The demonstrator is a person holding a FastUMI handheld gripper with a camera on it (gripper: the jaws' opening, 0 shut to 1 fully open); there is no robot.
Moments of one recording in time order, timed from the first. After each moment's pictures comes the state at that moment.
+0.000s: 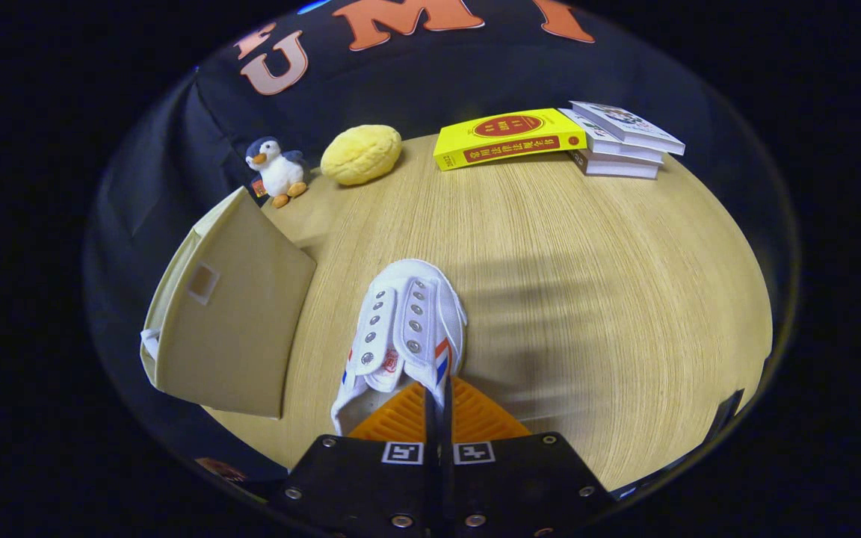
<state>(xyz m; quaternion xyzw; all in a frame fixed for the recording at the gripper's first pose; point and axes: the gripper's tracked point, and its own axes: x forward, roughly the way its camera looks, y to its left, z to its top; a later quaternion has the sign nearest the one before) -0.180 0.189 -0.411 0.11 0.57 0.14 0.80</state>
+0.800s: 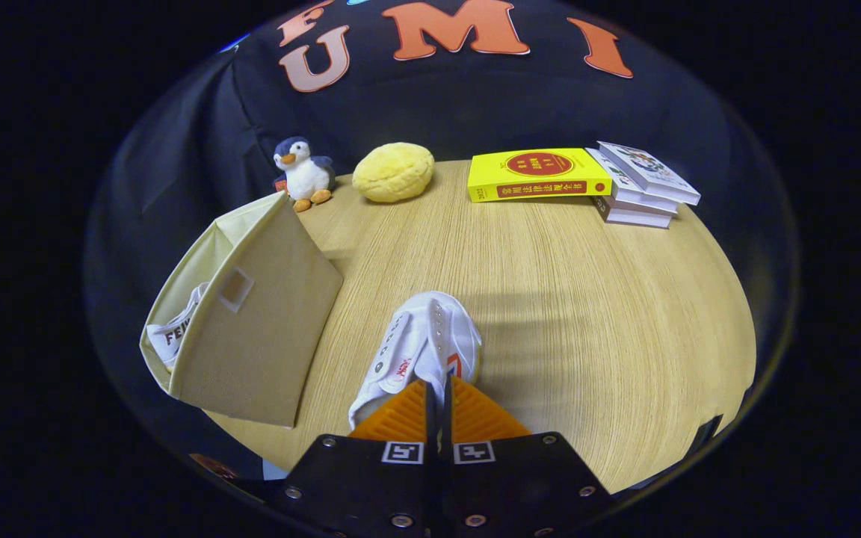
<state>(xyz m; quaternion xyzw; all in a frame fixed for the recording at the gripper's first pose) -0.162 0.213 -0.387 0.08 0.53 0.15 0.83</state>
